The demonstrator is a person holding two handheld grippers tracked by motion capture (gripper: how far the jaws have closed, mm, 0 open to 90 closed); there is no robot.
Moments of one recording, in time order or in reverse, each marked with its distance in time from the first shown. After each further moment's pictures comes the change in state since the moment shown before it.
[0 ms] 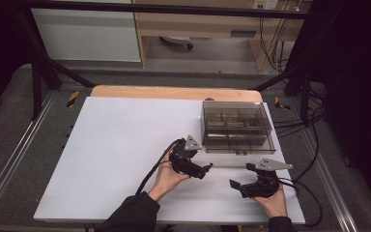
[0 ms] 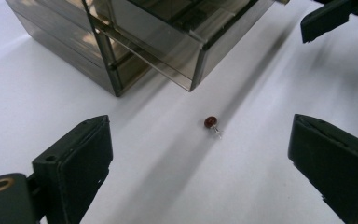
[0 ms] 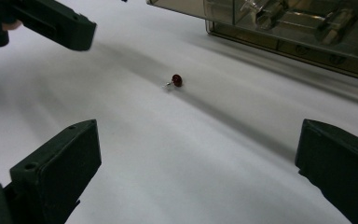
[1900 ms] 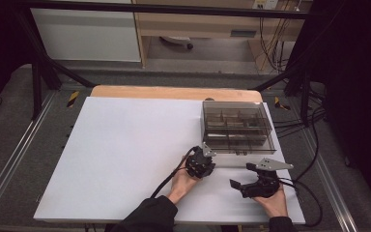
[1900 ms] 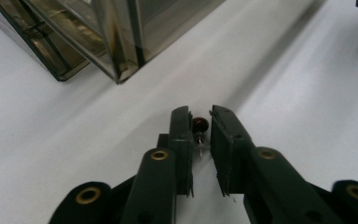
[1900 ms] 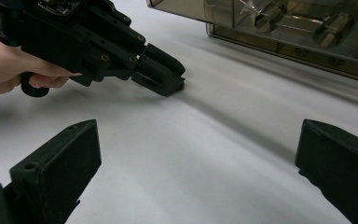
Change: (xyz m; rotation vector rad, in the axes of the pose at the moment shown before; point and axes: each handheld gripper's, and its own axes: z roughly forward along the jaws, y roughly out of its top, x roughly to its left) left arm -0.022 -0.005 0.054 0.081 0.054 -0.036; right arm 0.000 0.000 -0.001 -0.007 0.003 0.000
